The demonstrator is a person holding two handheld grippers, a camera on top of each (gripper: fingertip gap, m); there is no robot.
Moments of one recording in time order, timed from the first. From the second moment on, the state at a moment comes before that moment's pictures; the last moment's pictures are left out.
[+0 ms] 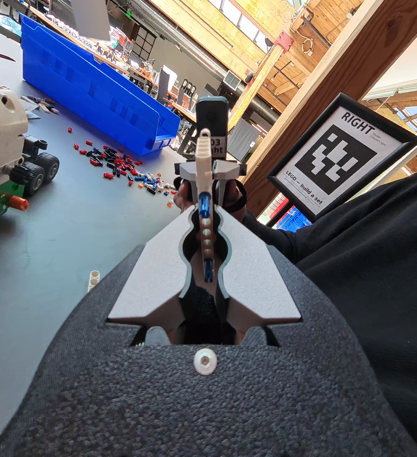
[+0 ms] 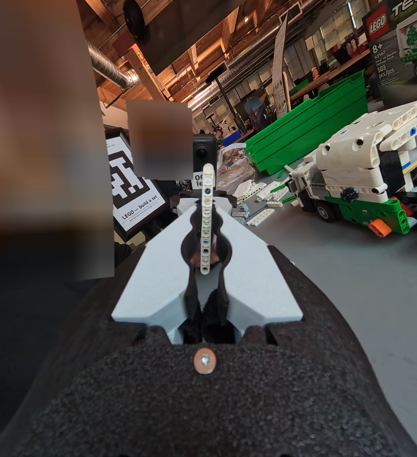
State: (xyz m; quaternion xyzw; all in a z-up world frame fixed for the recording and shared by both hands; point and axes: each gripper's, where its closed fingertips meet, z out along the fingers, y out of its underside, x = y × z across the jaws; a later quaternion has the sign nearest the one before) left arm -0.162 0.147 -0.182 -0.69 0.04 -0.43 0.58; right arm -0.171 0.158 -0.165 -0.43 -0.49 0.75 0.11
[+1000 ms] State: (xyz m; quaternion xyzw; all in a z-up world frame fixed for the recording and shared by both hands) left arm -0.150 0.140 -0.198 -0.73 0.07 -0.43 0.53; right arm -0.158 0.137 -0.194 -0.42 -0.58 0.69 0.02
